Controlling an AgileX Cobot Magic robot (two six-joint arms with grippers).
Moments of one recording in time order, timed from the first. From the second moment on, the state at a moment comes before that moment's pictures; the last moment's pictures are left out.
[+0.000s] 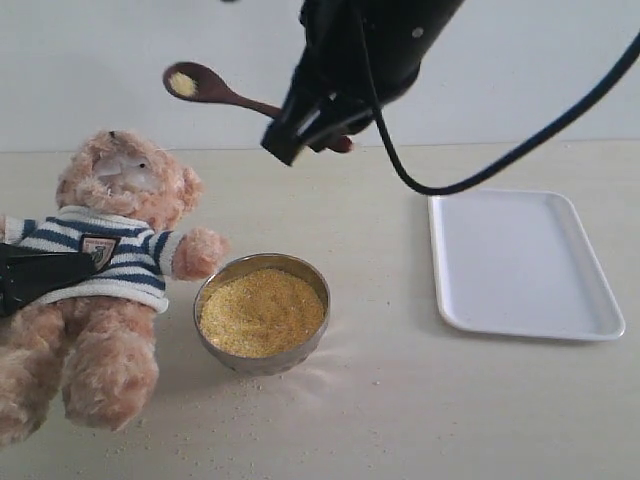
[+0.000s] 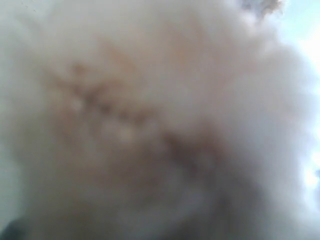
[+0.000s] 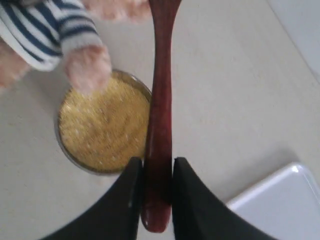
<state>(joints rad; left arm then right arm) 0.38 1.70 -0.45 -1.73 1.15 1.69 0.80 1.63 -1.62 -0.03 1.03 -0.30</state>
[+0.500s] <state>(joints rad) 0.38 1.70 -0.45 -1.73 1.16 1.66 0.80 1.73 -1.67 0.14 0.93 -0.35</state>
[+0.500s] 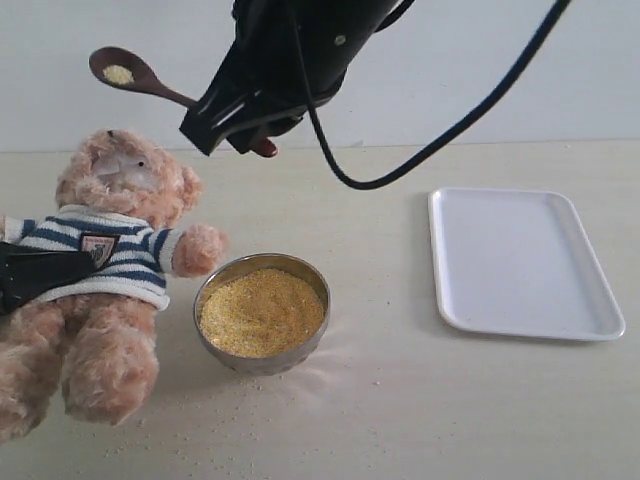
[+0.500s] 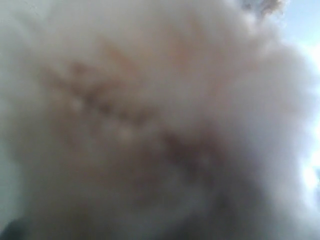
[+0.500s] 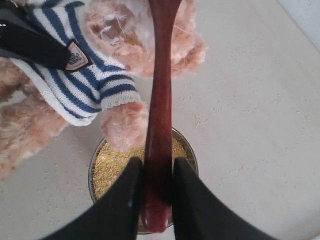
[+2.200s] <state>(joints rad) 0.38 1.70 -0.45 -1.73 1.18 1.66 1.13 1.90 -1.67 -0.95 1.06 -0.15</state>
